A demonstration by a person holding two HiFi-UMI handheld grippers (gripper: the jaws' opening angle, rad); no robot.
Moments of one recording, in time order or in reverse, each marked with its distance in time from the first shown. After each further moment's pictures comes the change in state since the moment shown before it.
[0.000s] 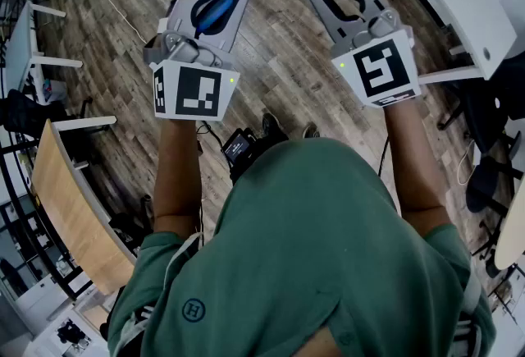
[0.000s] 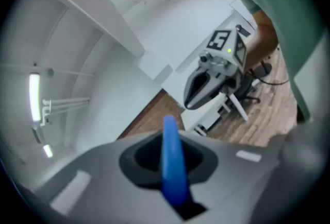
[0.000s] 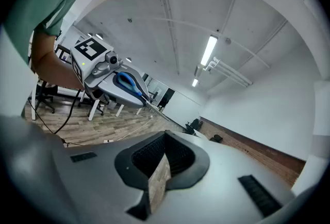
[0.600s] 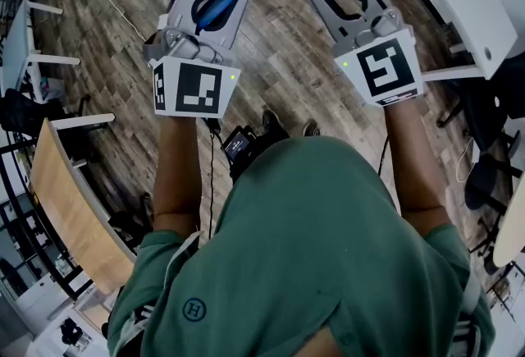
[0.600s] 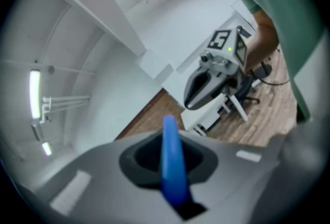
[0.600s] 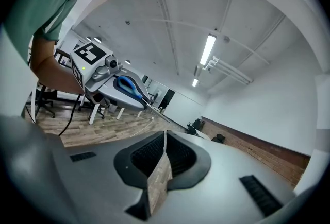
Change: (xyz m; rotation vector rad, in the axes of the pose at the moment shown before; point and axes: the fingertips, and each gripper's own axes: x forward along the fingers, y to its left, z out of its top) left arm 0.002 0.004 -0.014 -0.011 -0.003 -0.003; right arm 0.013 0.005 0.001 0.026 -0.014 0.010
